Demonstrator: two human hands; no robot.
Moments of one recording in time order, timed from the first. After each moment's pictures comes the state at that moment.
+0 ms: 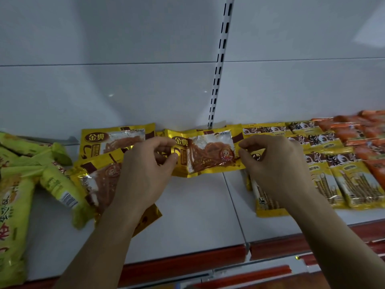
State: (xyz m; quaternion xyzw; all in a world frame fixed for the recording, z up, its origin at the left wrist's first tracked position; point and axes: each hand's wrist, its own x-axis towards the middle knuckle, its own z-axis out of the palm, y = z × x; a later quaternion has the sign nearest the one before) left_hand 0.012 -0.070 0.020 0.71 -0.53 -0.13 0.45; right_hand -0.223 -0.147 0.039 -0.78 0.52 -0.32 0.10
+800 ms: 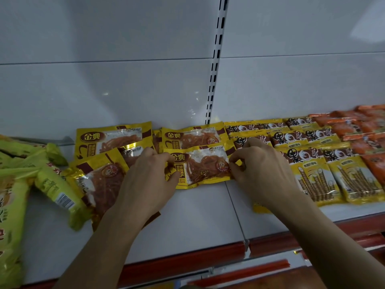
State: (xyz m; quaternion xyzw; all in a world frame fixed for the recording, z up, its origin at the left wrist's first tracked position) left_hand 0.007 -0.067 0.007 0.77 -0.60 -0.07 0.21; right_hand -0.212 -0.147 0.018 -0.83 0.52 -0.18 0.02
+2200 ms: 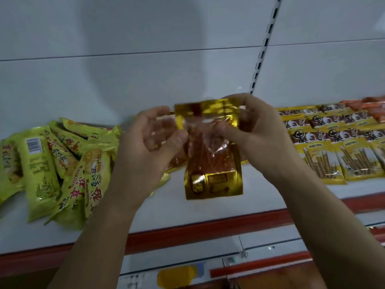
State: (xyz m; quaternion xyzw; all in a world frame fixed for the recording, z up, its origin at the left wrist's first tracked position) left_hand 0.088 0.024 0.052 0.56 -0.47 -0.31 0.61; right_hand -0.103 -0.065 0.072 -0.69 0.34 -0.43 0.48
